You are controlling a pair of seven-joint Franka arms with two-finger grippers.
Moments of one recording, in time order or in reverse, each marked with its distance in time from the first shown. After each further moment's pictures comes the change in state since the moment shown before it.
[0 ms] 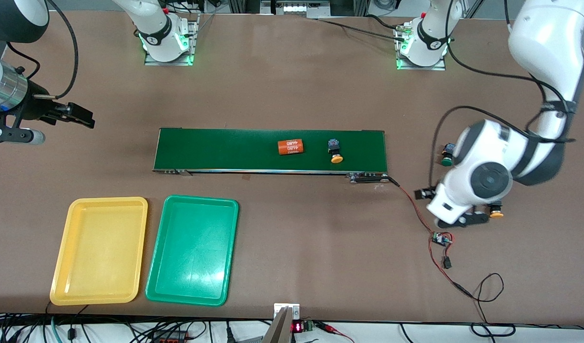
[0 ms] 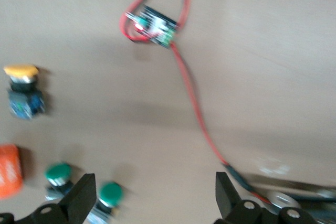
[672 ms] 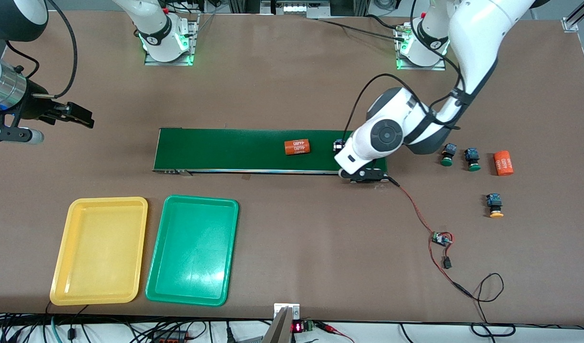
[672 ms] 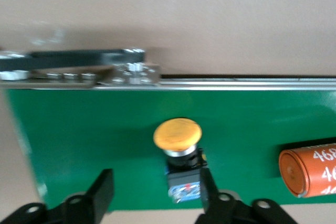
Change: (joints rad) left arm -0.177 -0.098 -0.175 -0.264 -0.296 0.137 -0.227; right arm 0.000 -0.002 0.000 0.005 0.000 0.000 0.002
